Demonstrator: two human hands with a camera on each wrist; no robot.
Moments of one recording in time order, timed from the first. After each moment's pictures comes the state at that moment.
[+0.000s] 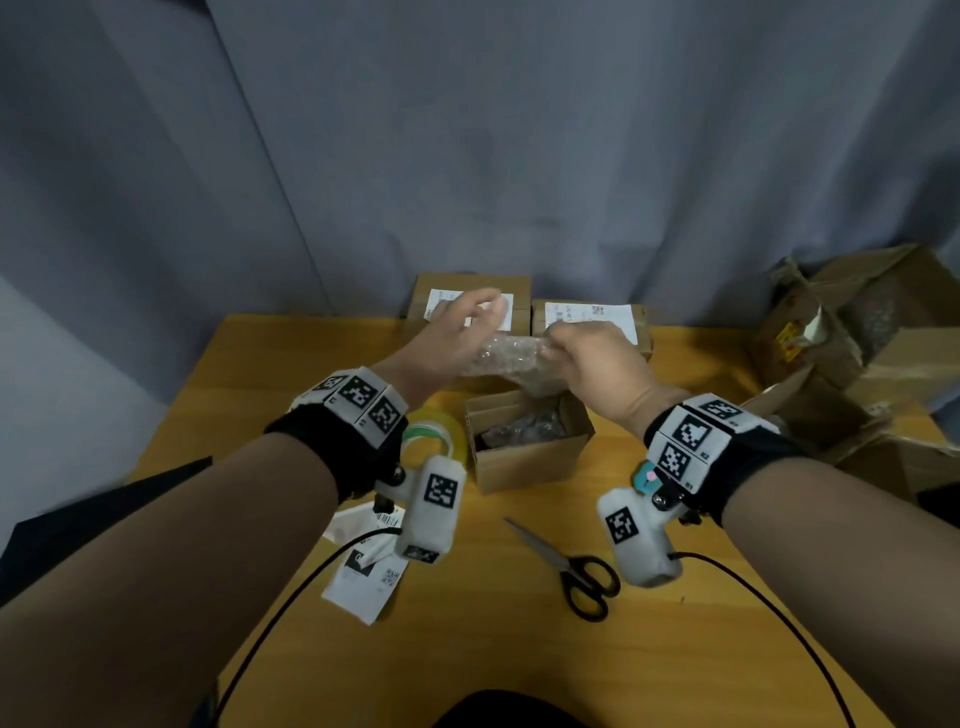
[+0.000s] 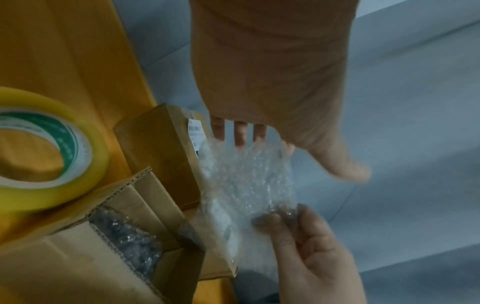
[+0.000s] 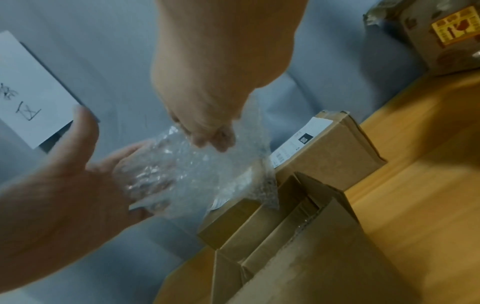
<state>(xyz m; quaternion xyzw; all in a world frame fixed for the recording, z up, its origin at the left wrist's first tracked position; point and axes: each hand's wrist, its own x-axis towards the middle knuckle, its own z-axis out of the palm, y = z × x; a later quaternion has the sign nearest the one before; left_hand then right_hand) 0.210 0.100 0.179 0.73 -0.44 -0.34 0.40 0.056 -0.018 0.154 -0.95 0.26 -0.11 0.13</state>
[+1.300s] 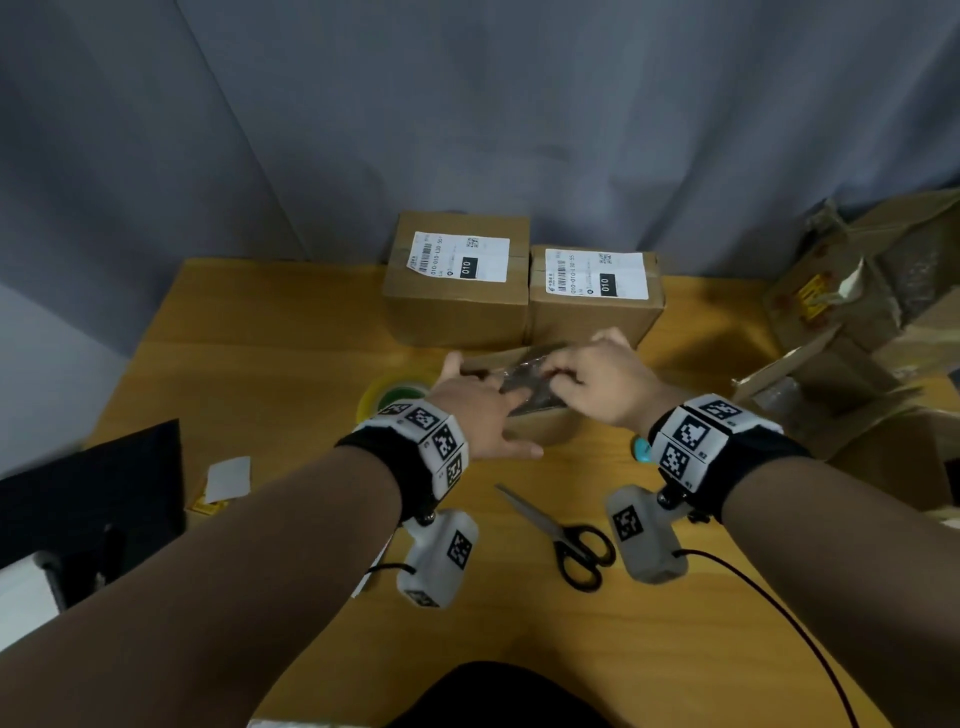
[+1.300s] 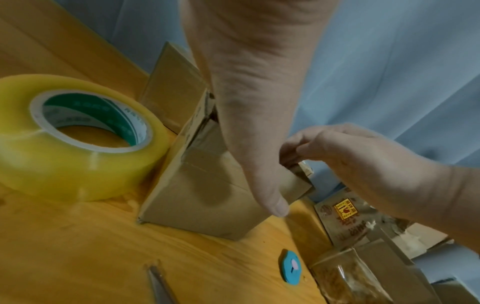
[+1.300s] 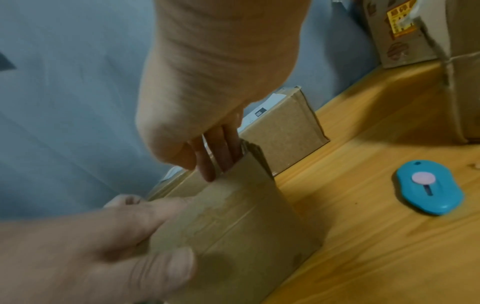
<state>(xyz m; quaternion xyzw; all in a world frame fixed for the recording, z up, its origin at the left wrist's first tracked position) 0.176 0.090 0.087 0.69 -0.66 -0.20 -0.22 0.043 -0.025 0.104 -0.95 0.25 0.06 0.19</state>
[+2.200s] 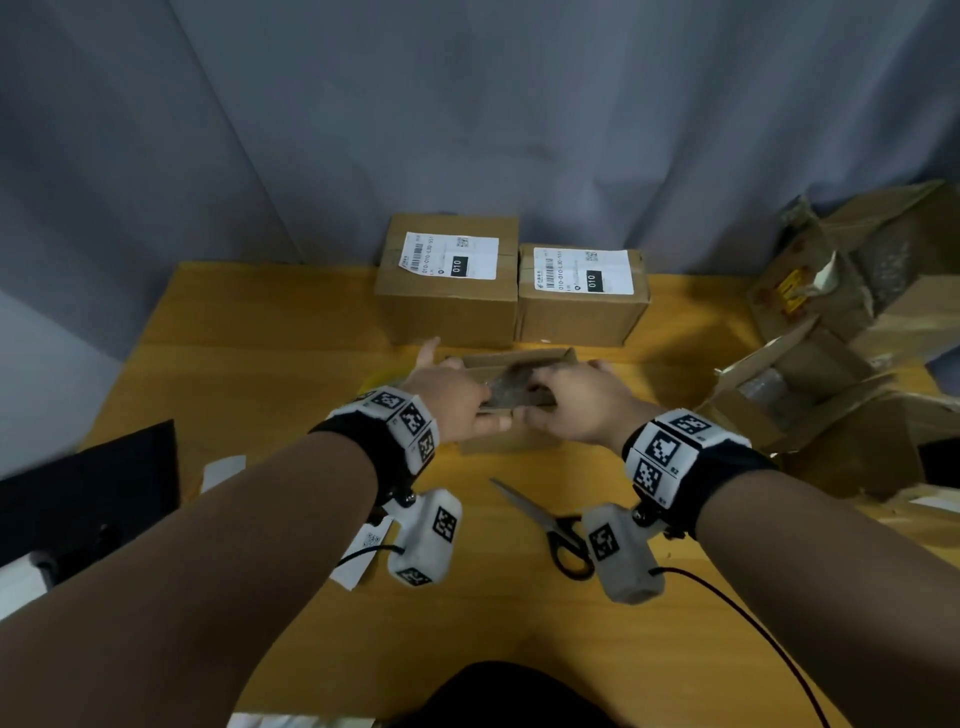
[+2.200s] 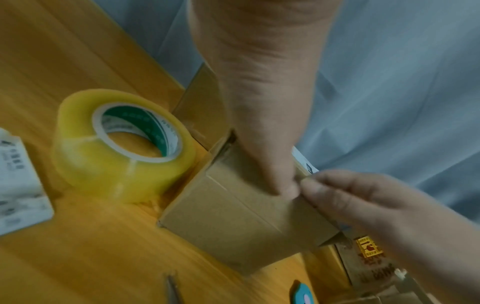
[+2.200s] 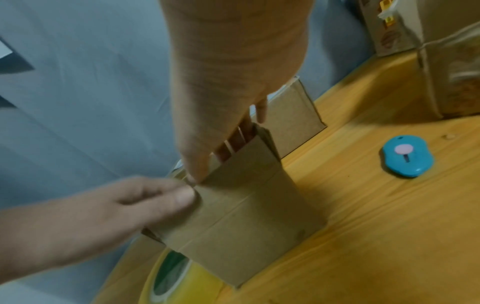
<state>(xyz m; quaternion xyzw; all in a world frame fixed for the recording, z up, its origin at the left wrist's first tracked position) 0.190 0.101 0.090 0.71 -0.65 -0.18 -0.21 0.039 0.001 0.090 -0.94 0.28 0.15 0.15</state>
